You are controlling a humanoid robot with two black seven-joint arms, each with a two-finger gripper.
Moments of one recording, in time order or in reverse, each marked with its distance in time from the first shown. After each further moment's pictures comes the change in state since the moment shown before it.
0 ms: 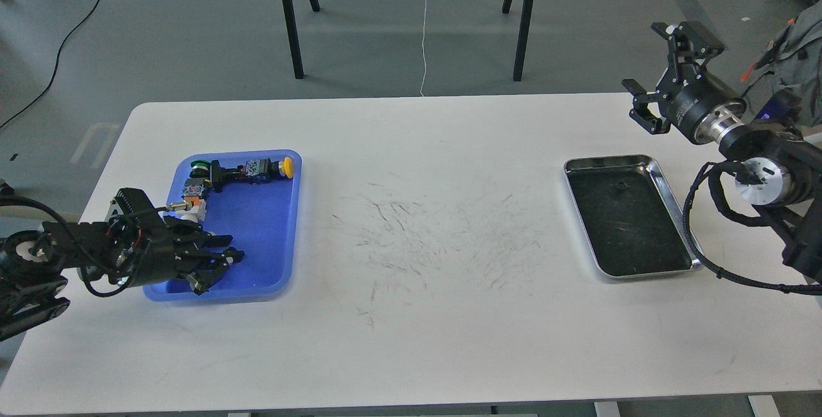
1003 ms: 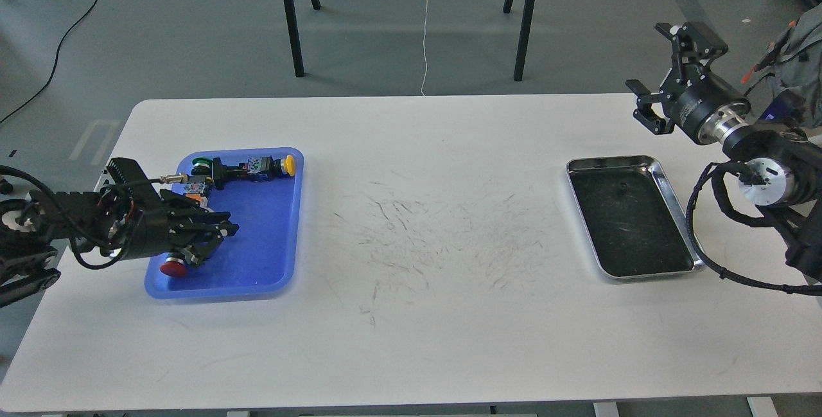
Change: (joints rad) left arm -0.136 0.058 0.017 -0.083 -0.009 0.003 0.002; right arm -0.003 -0.005 0.000 -0.007 -0.001 0.000 0.000
